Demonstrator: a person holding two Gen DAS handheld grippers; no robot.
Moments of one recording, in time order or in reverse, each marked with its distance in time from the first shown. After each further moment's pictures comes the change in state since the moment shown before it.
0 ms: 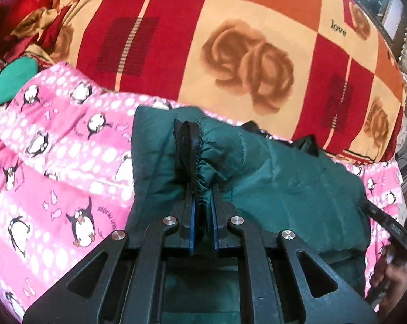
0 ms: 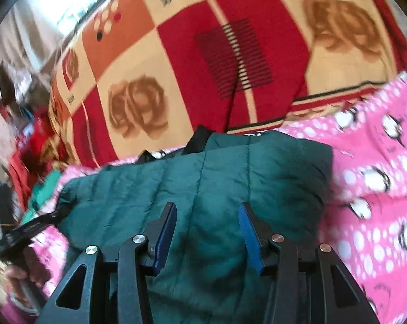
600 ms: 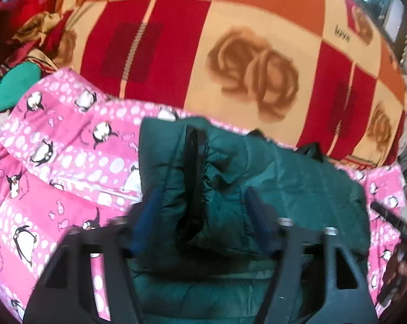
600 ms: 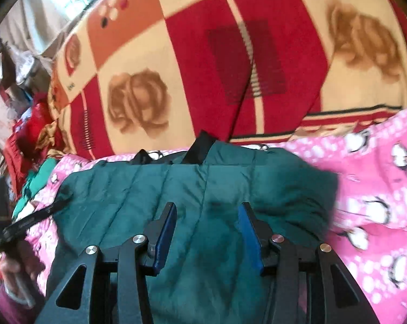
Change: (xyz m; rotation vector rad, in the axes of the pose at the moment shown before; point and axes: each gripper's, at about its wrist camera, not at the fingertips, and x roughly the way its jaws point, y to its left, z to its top) left arm -0.011 0.006 0.011 0.002 -0.050 -0.003; right arm -0.004 0.002 0.023 -0.073 0.027 0.001
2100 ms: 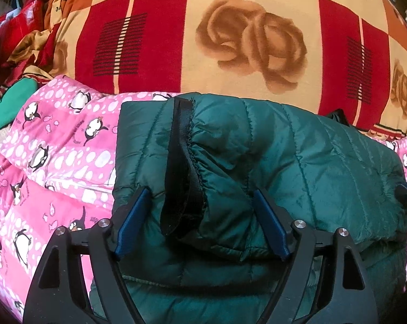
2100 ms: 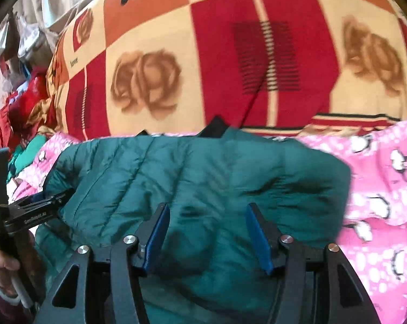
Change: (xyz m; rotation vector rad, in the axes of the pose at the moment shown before) left arm 0.054 -0.034 -0.025 0.134 0.041 0.169; right arm 0.022 0.034 -0.024 -0.089 -0.009 -0.100
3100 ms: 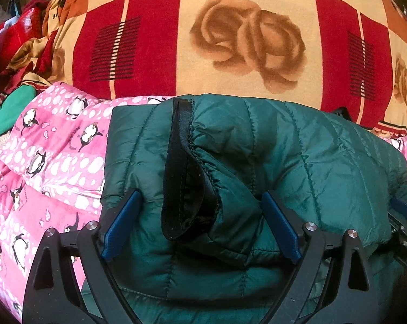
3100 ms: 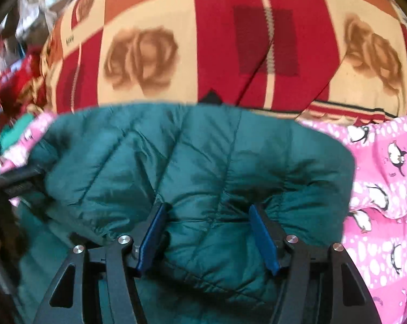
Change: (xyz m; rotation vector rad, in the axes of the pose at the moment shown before) left arm 0.011 -0.010 -0.002 0.025 -0.024 0.021; right arm 0.032 0.014 -0.027 -0.070 0.053 -0.077
